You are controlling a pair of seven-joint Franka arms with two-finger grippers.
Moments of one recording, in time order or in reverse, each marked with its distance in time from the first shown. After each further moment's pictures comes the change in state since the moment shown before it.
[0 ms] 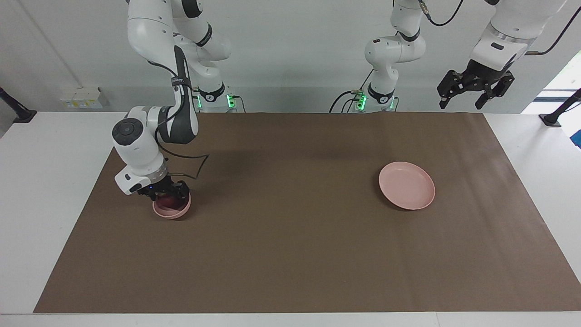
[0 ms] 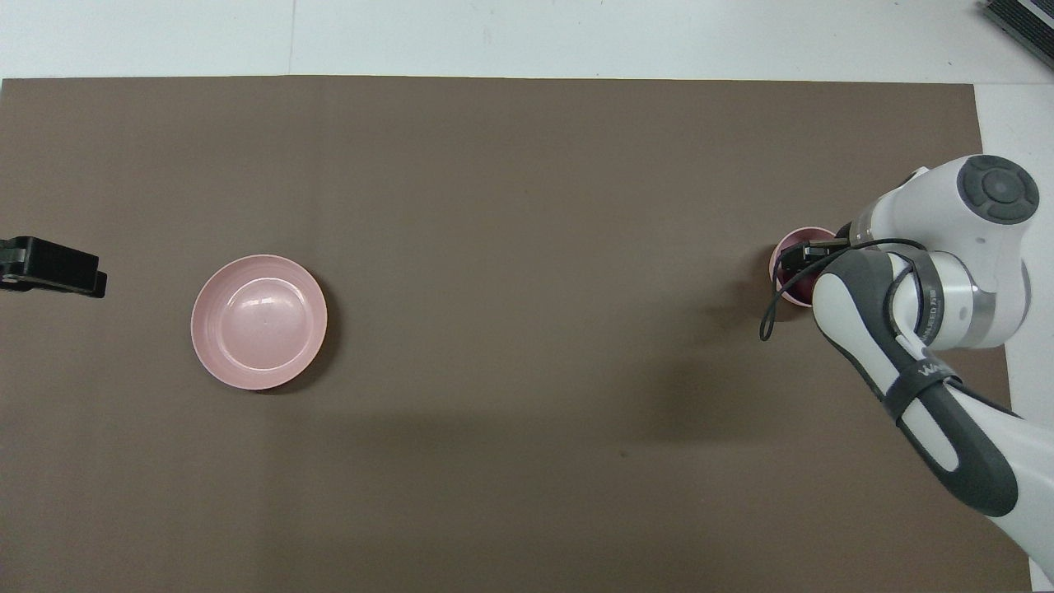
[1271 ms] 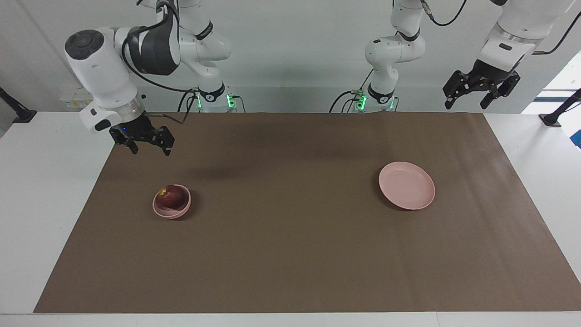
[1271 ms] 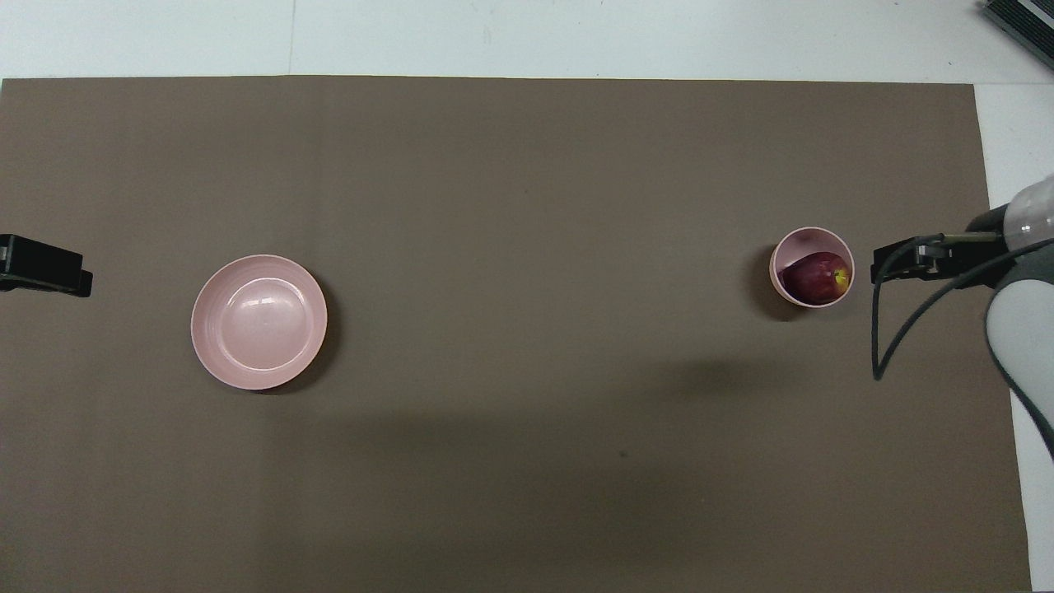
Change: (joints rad) left arm 0.016 0.000 -0.003 0.000 0.000 -0.001 0.000; right arm -0.006 -0.311 -0.005 0.156 0.072 -0.489 0.000
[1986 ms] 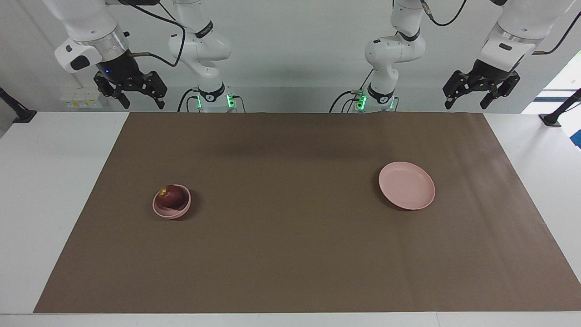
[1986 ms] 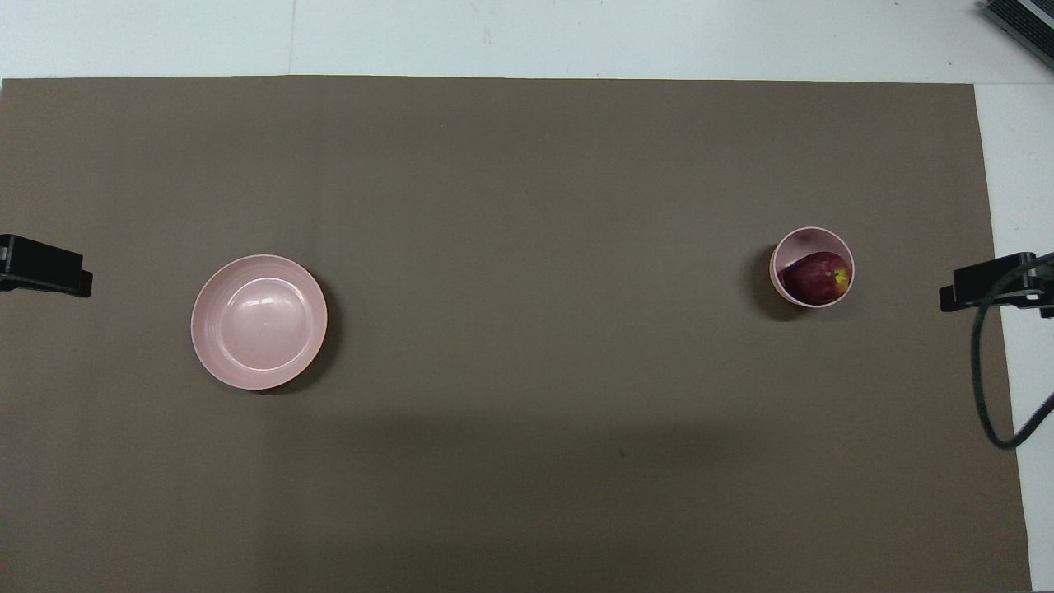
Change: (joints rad) left arm 0.000 0.000 0.000 0.000 0.000 0.000 0.000; right arm -0.001 -0.049 0.005 0.216 0.036 -0.295 -0.002
